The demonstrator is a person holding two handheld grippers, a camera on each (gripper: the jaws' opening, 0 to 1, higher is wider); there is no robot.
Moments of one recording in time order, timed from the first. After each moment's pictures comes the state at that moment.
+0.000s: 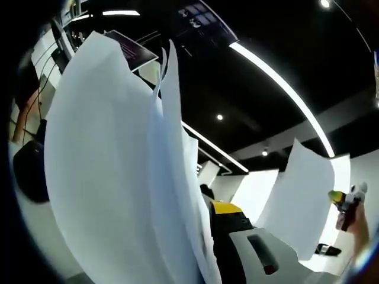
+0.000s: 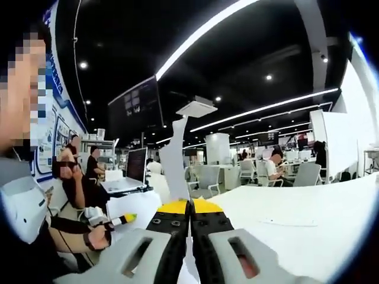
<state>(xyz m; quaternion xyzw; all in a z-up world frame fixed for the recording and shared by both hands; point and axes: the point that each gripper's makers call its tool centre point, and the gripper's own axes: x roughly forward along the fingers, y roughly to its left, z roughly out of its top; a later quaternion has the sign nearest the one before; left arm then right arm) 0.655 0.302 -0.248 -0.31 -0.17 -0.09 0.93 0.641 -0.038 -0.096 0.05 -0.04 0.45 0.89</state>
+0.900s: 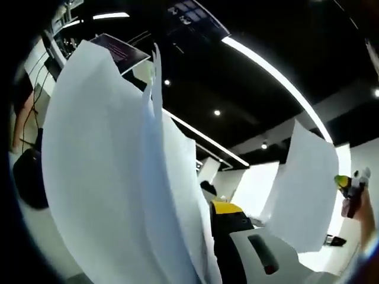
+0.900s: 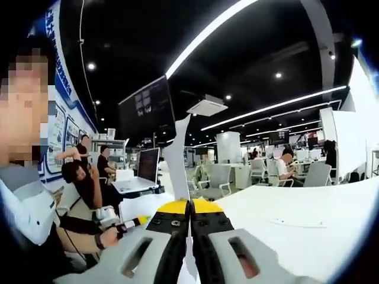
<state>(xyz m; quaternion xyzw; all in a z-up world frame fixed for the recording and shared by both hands) 0.655 0.294 -0.248 -0.28 -0.16 -0.09 0.94 0.622 -0.021 -0.087 0.05 -0.04 0.49 0.87</state>
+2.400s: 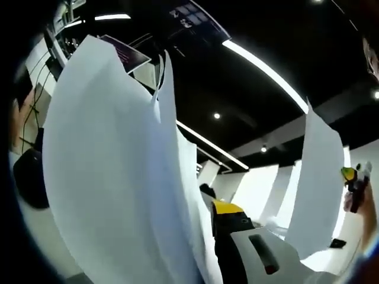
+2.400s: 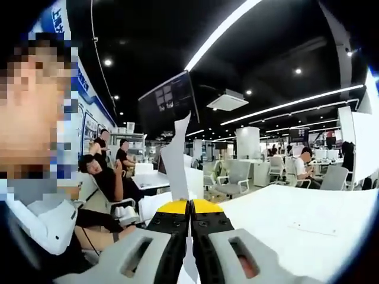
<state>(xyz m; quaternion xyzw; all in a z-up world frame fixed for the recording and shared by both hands) 0.654 0.300 -0.246 -0.28 -0.17 -0.09 0.94 0.591 0.013 -0.078 0.02 -0.02 0.56 0.83</state>
